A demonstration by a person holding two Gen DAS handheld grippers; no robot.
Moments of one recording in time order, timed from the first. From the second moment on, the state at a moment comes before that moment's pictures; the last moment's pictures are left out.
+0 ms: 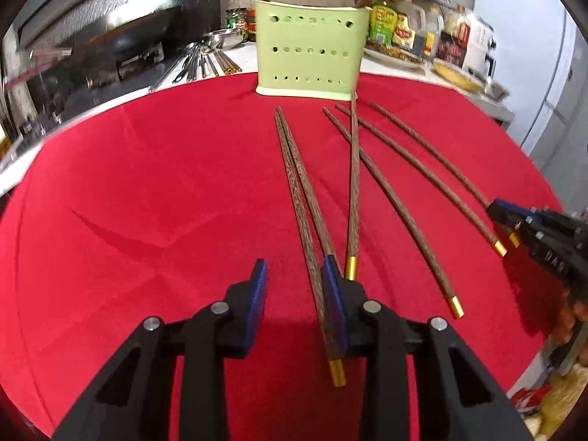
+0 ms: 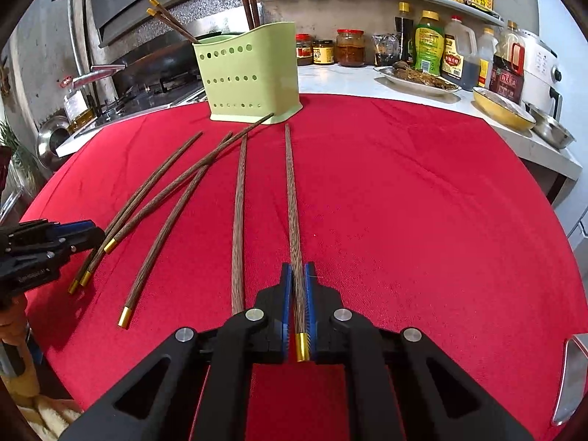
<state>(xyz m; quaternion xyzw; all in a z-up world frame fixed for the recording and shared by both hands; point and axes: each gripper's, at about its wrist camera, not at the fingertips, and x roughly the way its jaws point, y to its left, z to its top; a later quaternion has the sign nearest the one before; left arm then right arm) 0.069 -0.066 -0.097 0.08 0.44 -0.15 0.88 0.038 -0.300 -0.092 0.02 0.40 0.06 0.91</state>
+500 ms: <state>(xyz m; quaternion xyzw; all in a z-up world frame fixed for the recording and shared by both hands) 0.067 -0.040 -0.098 0.11 0.43 -0.06 0.89 0.029 -0.296 -0.092 0.02 0.40 0.03 0.92</state>
